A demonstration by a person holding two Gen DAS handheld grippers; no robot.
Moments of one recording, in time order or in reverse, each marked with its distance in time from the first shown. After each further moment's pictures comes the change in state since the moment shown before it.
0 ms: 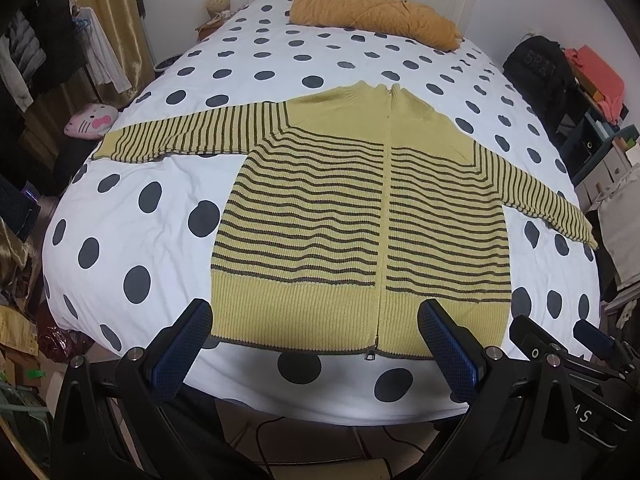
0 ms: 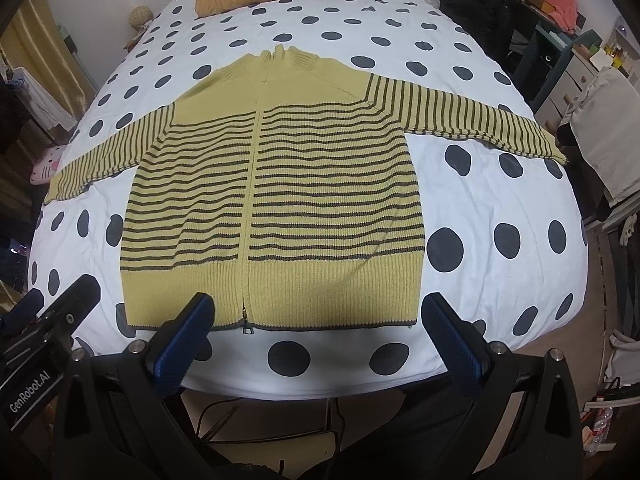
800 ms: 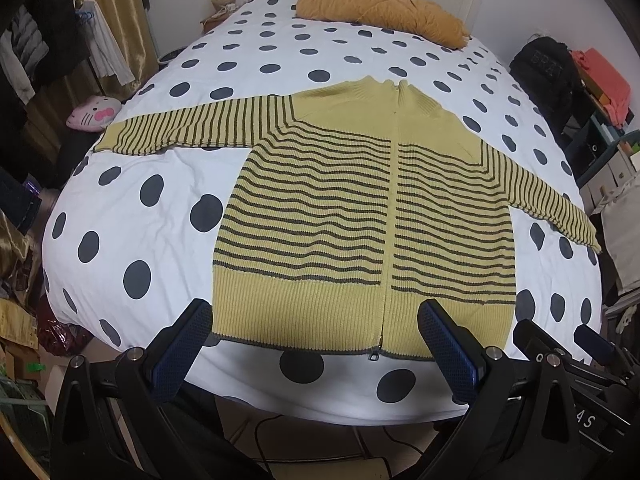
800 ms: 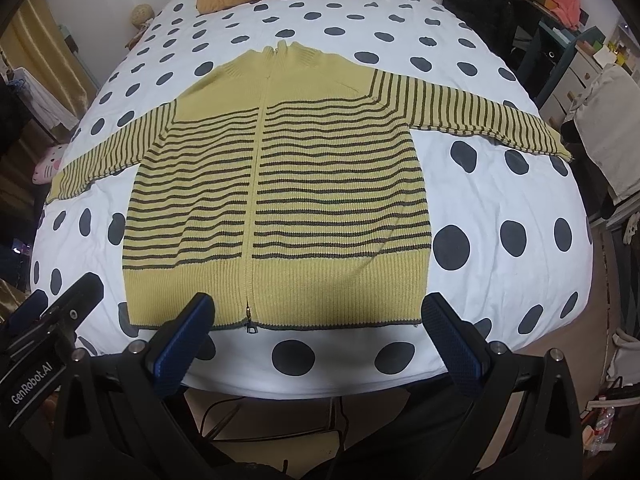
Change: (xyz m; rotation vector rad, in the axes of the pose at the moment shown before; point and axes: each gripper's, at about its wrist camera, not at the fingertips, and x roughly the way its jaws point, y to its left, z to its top) left arm 0.009 0.005 0.004 -0.023 0.020 0.004; right arm 0.005 0.002 0.001 0.002 0.014 0.010
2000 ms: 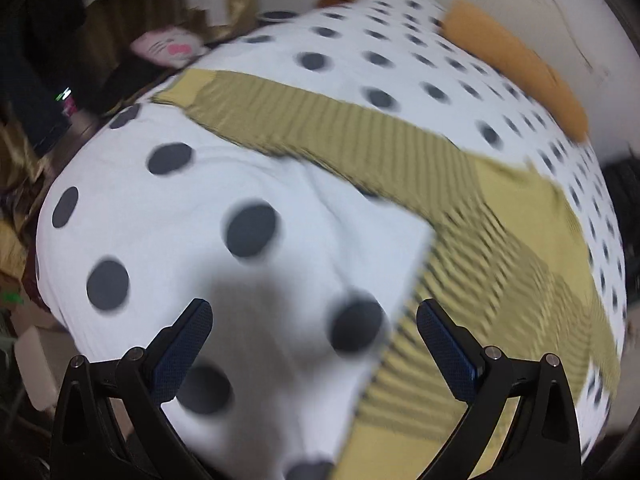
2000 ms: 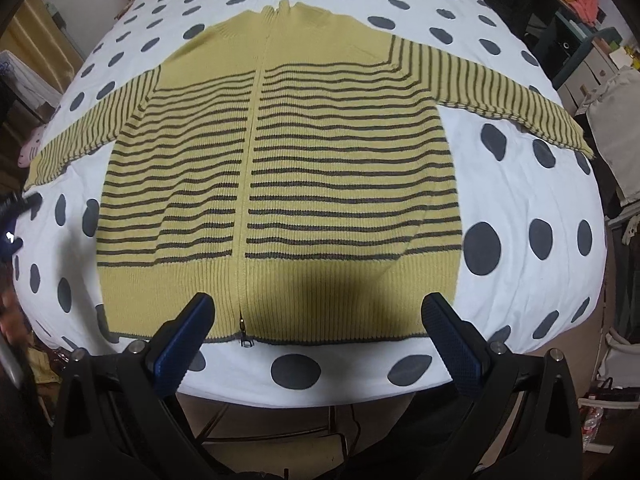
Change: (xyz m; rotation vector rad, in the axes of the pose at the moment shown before) left arm 0.158 0.259 0.116 -0.416 -0.018 0.088; right arm 0.073 0.024 0.021 -0.026 0.122 -0.029
